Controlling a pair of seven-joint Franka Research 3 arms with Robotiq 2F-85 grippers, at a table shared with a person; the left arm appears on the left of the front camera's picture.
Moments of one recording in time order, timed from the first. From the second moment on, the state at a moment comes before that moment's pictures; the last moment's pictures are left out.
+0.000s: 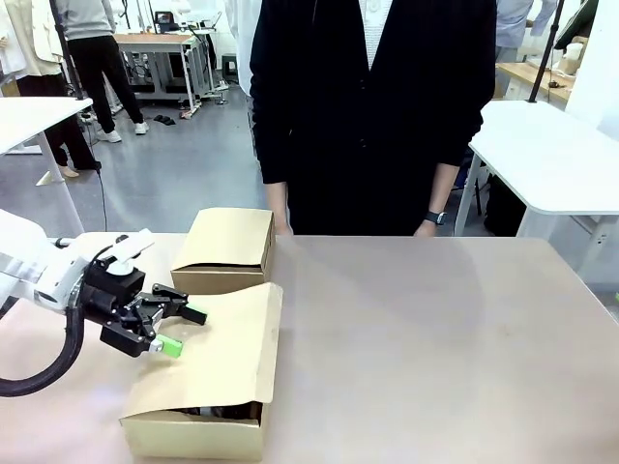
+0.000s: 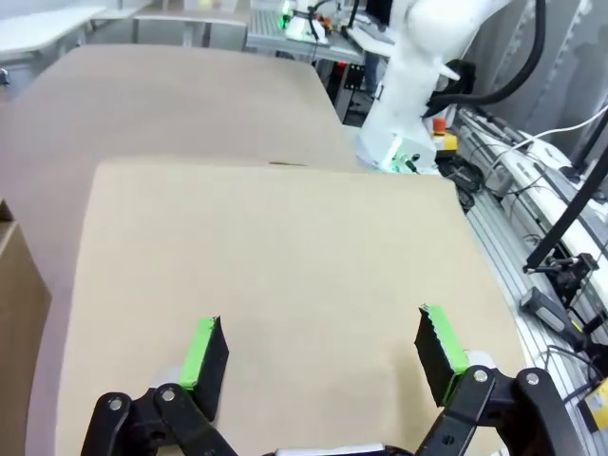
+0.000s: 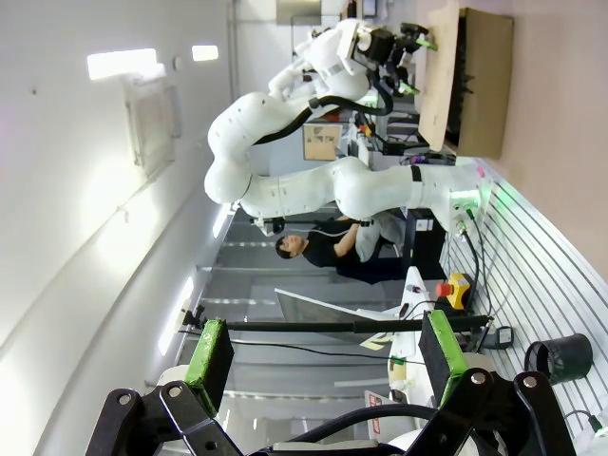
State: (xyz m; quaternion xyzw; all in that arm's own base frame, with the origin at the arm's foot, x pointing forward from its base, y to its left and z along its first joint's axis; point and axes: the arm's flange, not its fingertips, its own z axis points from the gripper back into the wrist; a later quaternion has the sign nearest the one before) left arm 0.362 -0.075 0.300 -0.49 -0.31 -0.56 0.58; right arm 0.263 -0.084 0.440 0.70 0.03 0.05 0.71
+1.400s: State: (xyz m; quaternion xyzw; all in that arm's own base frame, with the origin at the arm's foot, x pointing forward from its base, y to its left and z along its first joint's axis) left arm 0.354 0.125 0.381 -0.65 -0.12 -0.12 0.74; right arm 0.263 -0.084 0.440 0.70 0.03 0.05 0.71
